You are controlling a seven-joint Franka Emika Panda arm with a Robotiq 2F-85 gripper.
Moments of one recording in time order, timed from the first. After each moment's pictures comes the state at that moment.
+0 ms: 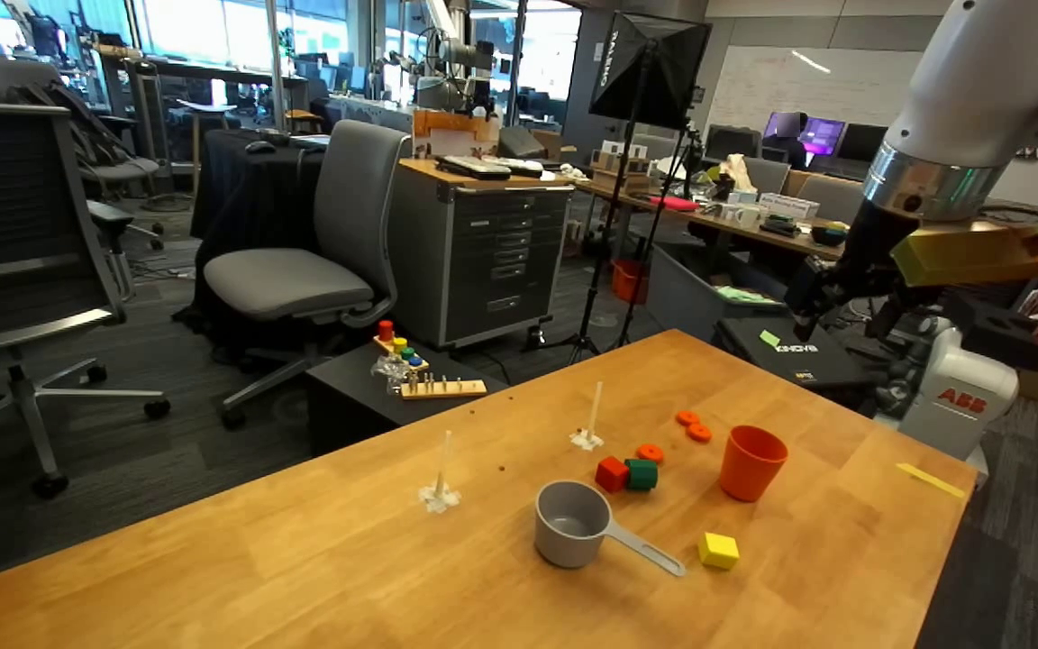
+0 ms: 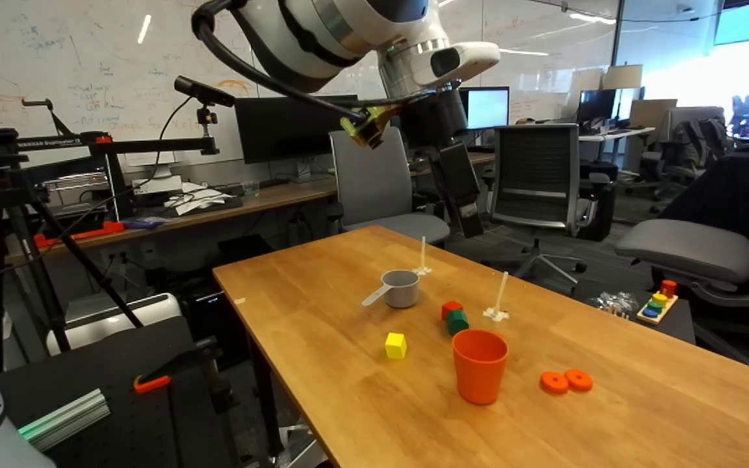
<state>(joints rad) -0.20 0.03 0.17 -2.40 -0.56 2.50 1.00</state>
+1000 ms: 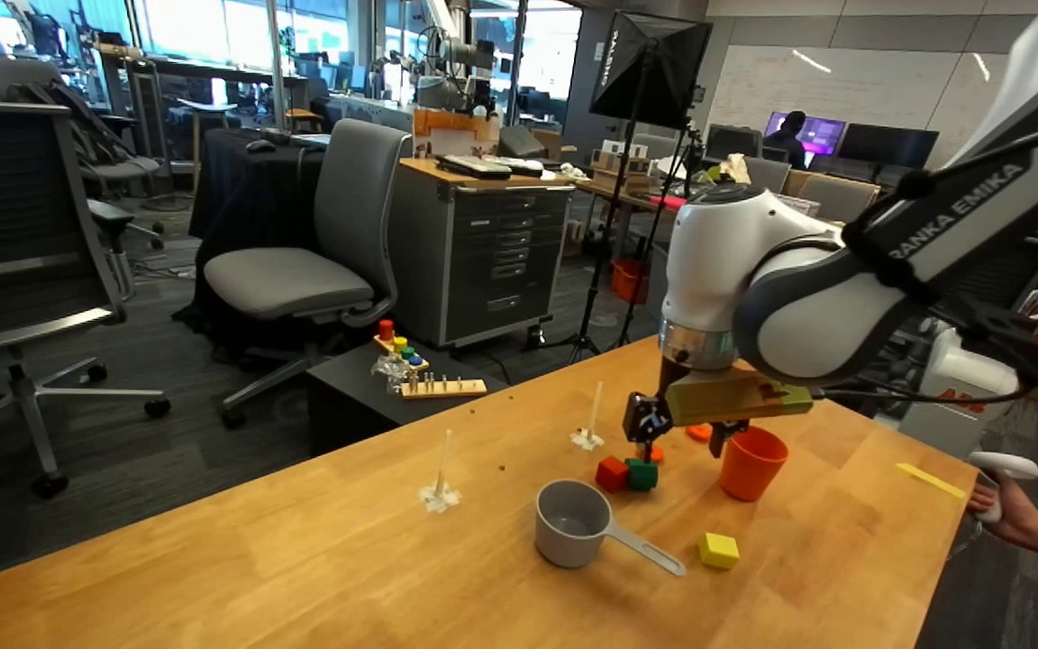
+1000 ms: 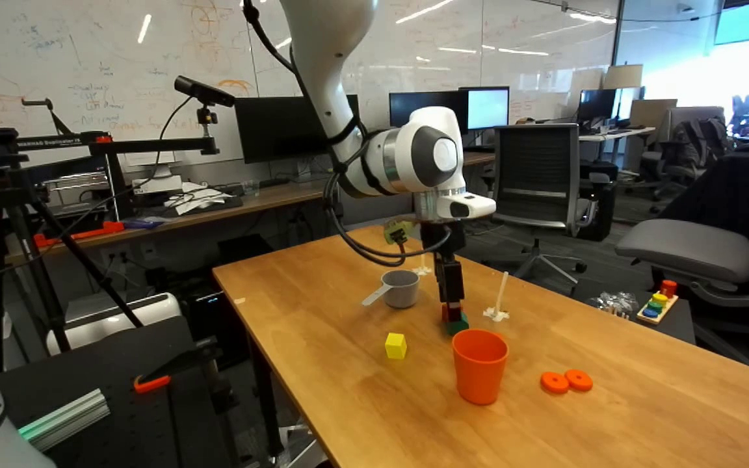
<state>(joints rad) 0.14 0.71 -0.02 -1.90 -0.33 2.52 0.98</state>
